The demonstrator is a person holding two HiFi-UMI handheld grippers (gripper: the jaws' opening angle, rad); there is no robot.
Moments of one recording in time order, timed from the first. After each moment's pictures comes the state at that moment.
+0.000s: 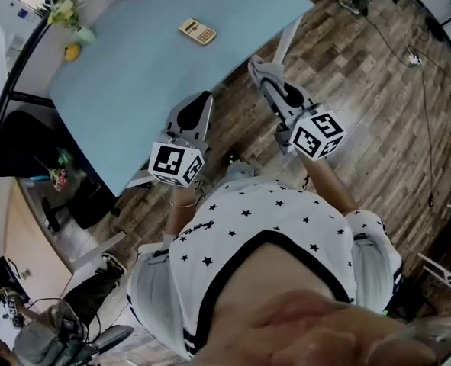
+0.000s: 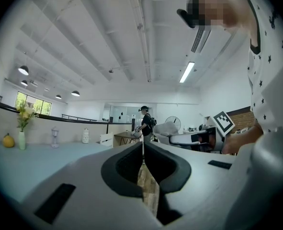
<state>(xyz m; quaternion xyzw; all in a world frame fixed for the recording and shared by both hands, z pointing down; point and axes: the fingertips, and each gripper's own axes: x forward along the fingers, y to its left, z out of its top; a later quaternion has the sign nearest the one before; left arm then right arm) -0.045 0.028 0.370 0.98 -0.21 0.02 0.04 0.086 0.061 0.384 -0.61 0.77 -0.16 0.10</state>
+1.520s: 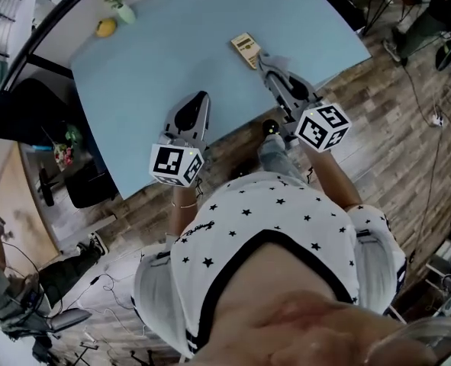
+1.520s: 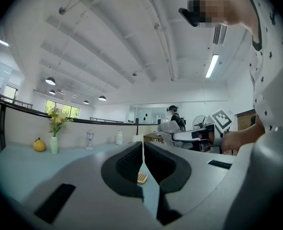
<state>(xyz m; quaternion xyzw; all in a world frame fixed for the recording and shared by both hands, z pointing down) -0.117 -0.124 0.388 0.93 -0.36 0.02 0.05 0.044 -0.133 0.399 -0.51 0.84 -0.19 0.08</state>
